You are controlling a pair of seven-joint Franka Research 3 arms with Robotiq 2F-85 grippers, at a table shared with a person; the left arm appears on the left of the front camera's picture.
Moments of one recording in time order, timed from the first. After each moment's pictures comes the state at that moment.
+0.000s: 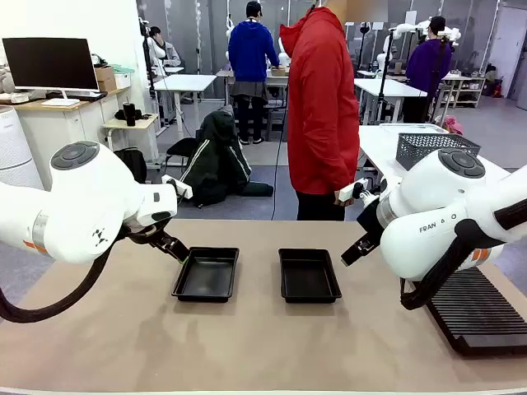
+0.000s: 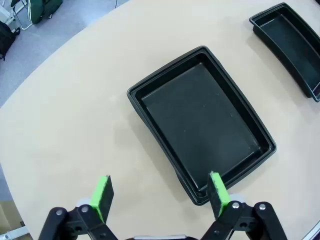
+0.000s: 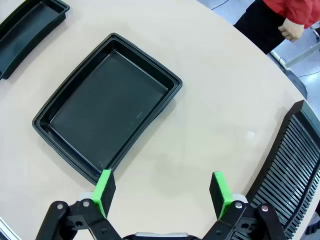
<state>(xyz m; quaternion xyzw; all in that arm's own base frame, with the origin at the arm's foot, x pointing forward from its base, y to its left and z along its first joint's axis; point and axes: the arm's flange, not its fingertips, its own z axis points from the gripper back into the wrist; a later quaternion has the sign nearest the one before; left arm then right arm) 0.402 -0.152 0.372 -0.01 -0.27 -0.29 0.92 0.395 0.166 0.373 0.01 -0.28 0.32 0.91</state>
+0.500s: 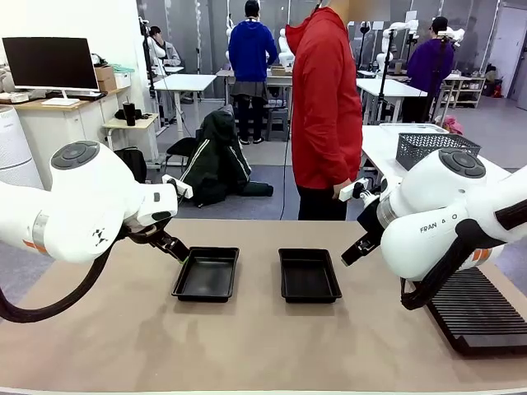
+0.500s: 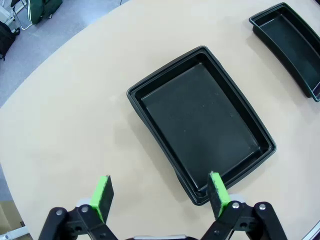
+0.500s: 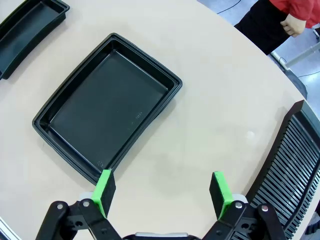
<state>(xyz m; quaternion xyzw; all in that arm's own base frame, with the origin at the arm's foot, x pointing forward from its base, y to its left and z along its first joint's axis) 0.402 -0.152 0.372 -0.01 -0.27 -0.29 0.92 0.395 0.166 0.373 0.01 -0.28 0.32 0.91</state>
